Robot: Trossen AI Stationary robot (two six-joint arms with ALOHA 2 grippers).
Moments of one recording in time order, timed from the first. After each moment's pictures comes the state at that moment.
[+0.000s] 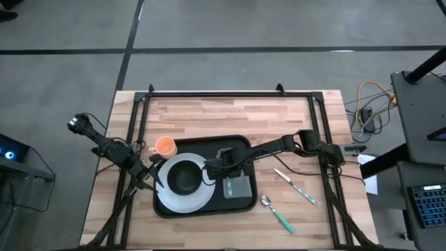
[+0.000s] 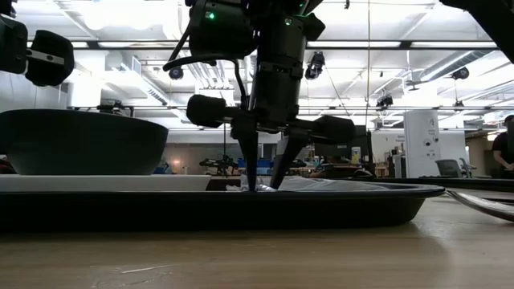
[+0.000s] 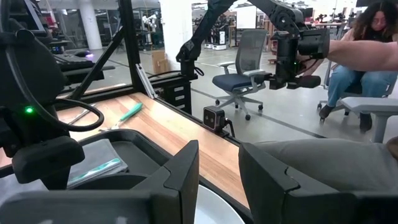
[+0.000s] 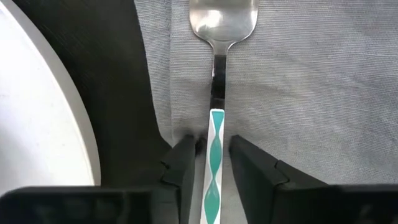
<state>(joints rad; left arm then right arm) -0.59 0.12 0.01 0.02 0.07 0.03 0.14 2.27 1.79 -0.93 0.03 1.60</state>
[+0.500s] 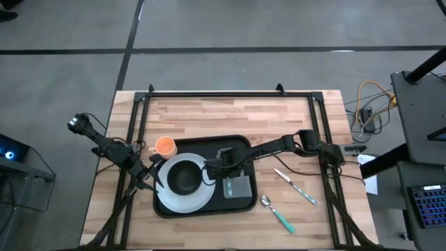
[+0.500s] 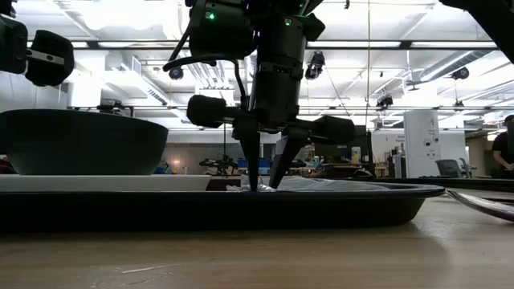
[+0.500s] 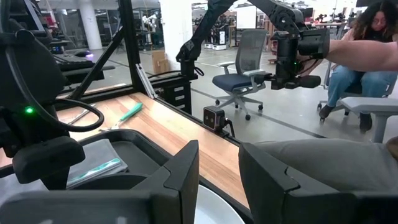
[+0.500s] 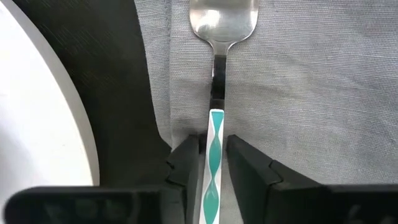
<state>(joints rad) -0.59 0.12 0.01 0.02 0.07 0.03 0.14 2.27 1.79 -0.93 0.03 1.59</state>
